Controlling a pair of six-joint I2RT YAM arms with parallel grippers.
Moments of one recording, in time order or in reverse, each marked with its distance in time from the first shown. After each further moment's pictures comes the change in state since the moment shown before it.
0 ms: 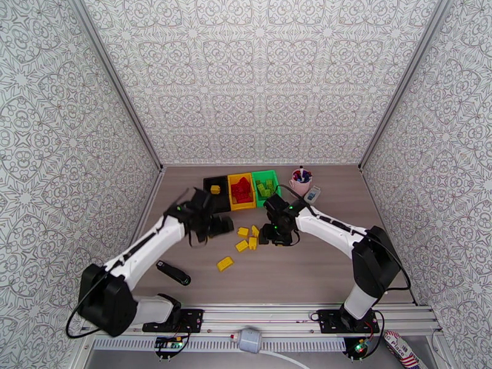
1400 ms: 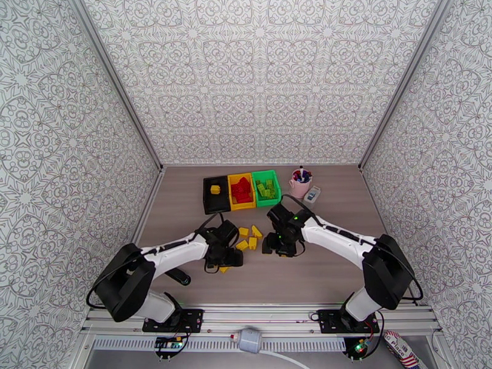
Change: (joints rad) left arm -0.242 0.142 -0.206 0.182 -0.105 -0.037; right arm 0.035 -0.107 -0.153 0.032 -0.007 0.112
